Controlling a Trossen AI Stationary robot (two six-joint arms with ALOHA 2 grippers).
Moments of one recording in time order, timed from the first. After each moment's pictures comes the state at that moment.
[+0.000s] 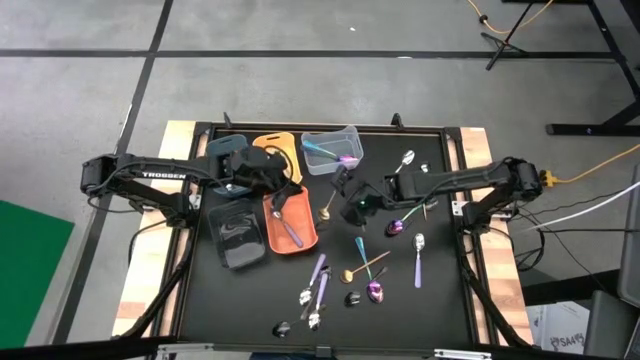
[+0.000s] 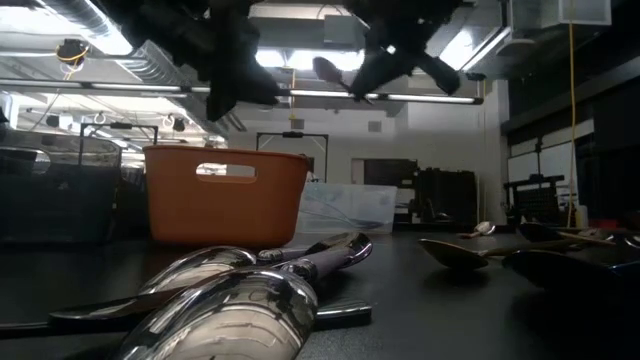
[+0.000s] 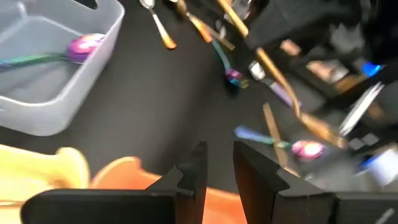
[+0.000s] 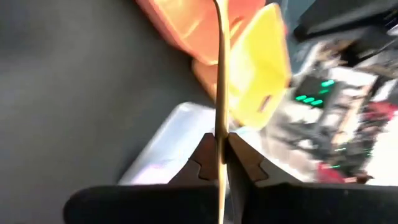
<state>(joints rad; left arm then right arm) 0.22 1.22 0.76 -0.06 0.14 -0.50 0.08 1.59 1.29 -0.53 0.45 -1.22</state>
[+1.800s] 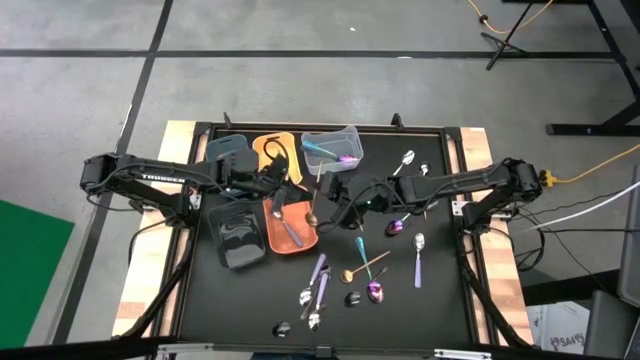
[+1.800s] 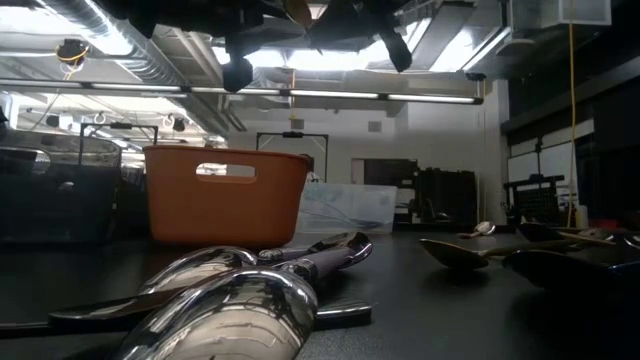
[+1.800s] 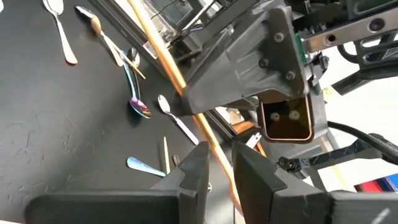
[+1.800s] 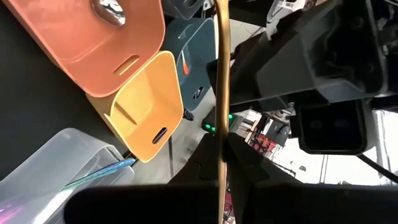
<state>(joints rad) 0.13 1.22 0.76 0.25 0.23 -0.85 0.11 1.60 1.29 -0.15 0.43 -1.60</state>
